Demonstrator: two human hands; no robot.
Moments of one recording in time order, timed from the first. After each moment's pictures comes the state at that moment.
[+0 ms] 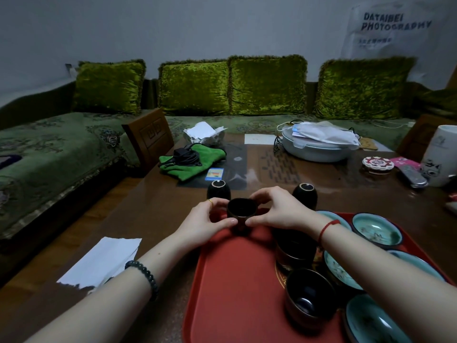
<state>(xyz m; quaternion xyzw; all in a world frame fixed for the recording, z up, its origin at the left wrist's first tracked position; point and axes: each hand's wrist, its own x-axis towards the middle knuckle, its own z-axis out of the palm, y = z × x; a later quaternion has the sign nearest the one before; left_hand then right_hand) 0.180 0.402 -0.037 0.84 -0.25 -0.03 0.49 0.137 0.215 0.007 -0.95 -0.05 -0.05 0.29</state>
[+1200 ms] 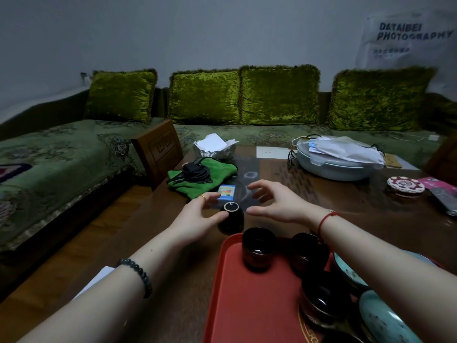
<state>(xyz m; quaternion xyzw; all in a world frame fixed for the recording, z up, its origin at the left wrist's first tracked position) 0.240 0.422 -0.008 0.87 -0.21 0.03 0.45 0.216 0.219 0.026 -0.93 -0.10 -0.06 0.35</state>
